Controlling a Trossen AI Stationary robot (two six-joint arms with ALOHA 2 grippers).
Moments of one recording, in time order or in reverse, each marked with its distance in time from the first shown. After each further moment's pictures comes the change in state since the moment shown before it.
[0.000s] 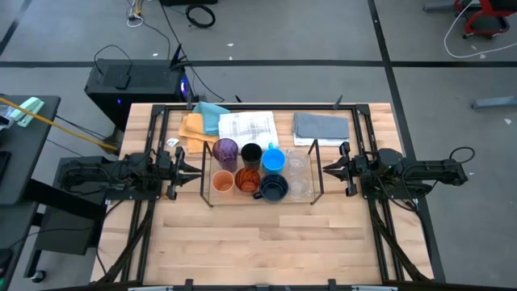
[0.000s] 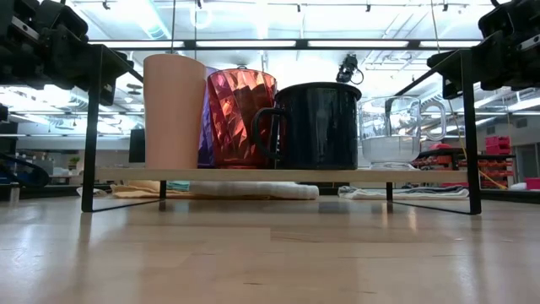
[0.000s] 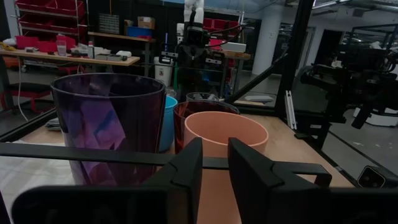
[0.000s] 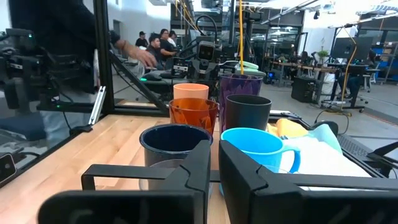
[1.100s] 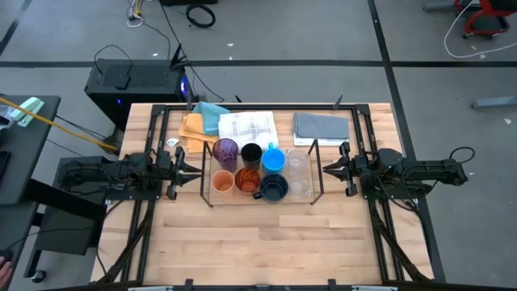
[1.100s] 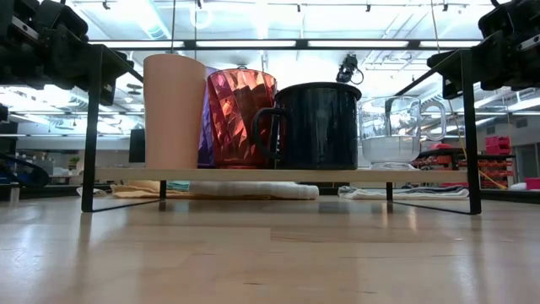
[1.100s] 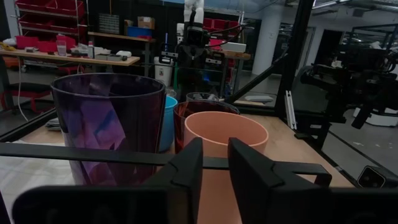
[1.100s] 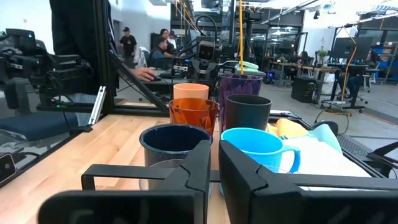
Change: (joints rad) left arm 0.000 0.000 0.000 0.000 0.000 0.000; right arm 0.000 0.000 0.000 0.000 0.000 0.000
